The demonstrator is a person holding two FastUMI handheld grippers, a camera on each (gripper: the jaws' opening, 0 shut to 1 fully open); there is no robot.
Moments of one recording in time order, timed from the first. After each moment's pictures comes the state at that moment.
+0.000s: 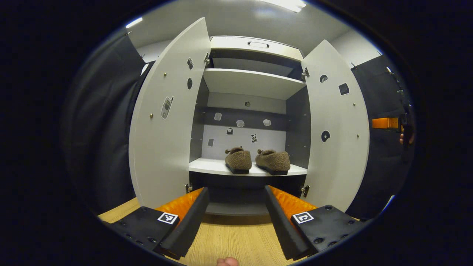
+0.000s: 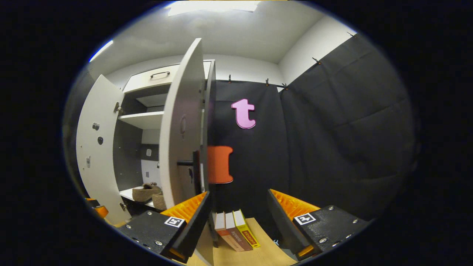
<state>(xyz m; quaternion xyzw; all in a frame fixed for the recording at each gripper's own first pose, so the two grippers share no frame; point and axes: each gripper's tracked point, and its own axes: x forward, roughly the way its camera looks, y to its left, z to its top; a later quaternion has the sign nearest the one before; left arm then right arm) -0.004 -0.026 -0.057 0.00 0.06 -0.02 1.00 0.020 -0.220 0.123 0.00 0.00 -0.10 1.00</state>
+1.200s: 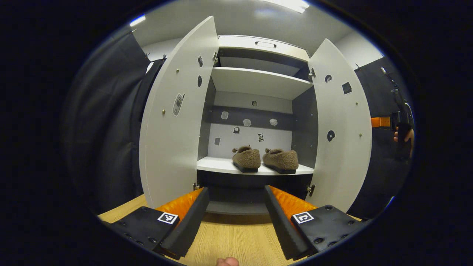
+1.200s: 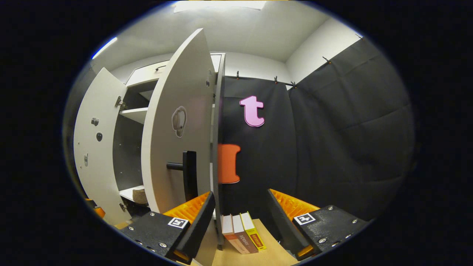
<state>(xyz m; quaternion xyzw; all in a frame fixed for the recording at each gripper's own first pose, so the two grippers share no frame) -0.006 -0.005 -0.047 0.00 0.06 -0.01 1.00 0.053 -0.174 0.118 -0.01 0.00 -0.05 1.00</state>
